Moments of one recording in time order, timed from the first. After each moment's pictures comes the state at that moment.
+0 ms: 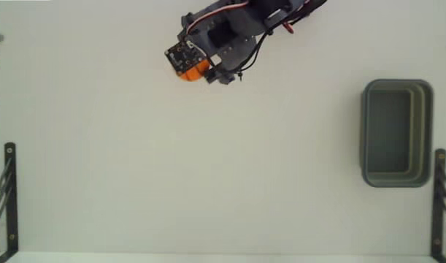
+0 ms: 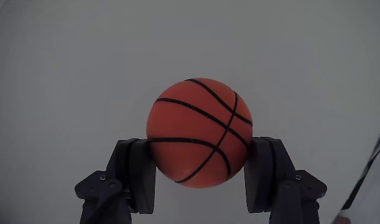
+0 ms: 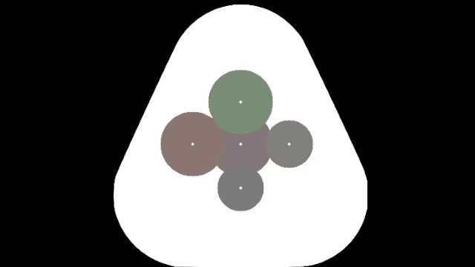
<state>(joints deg) 53.3 146.3 129.5 74.2 -0.3</state>
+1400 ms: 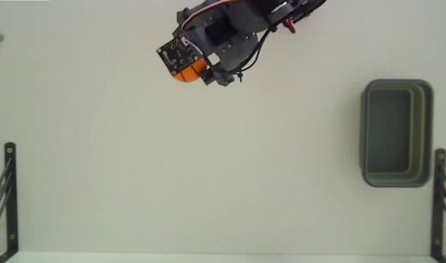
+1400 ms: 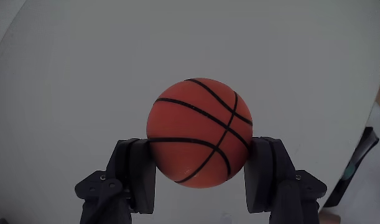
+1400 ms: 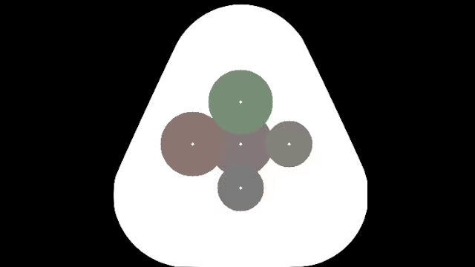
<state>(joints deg) 53.4 137.8 107.8 86.7 -0.2</state>
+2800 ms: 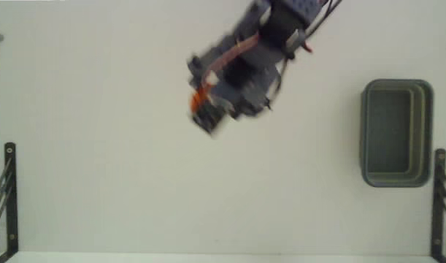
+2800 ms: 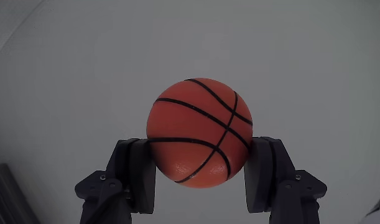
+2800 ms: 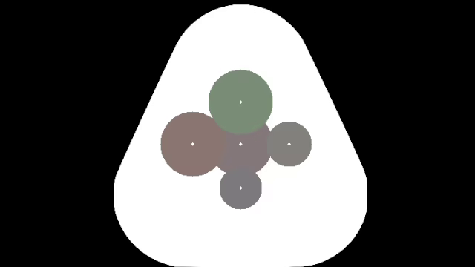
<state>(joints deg) 31.1 125.1 97.5 86.4 -0.2</state>
